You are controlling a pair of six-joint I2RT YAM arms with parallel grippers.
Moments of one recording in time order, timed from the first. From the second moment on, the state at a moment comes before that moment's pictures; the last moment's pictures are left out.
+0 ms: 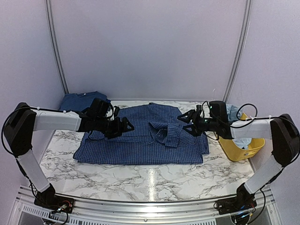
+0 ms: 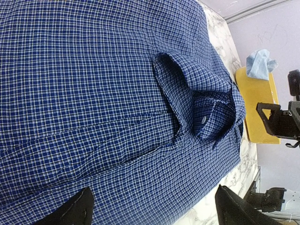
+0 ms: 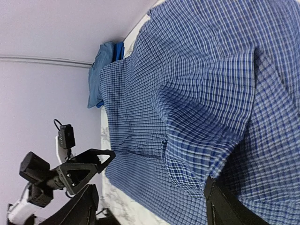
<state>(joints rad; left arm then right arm) -0.59 1.72 1.05 -0.07 0.34 -0.69 0.38 1.54 0.78 0.30 -0.52 1.06</state>
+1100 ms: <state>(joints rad) -0.59 1.67 1.07 -0.18 0.24 -0.60 0.38 1.83 0.94 0.32 -0.72 0.79</state>
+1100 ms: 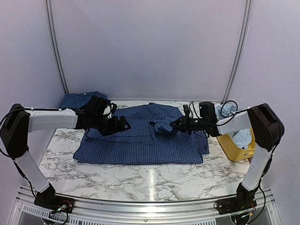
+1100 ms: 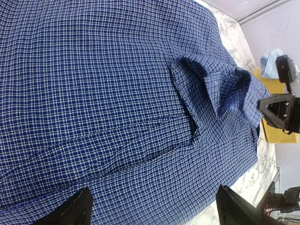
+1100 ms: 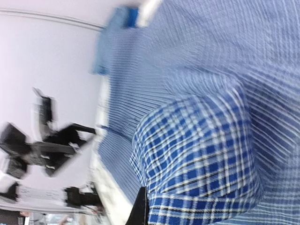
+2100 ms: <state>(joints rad) -0.64 1.57 0.80 0.08 0.22 -0.84 0.77 2.10 0.47 1.48 -0.47 1.73</state>
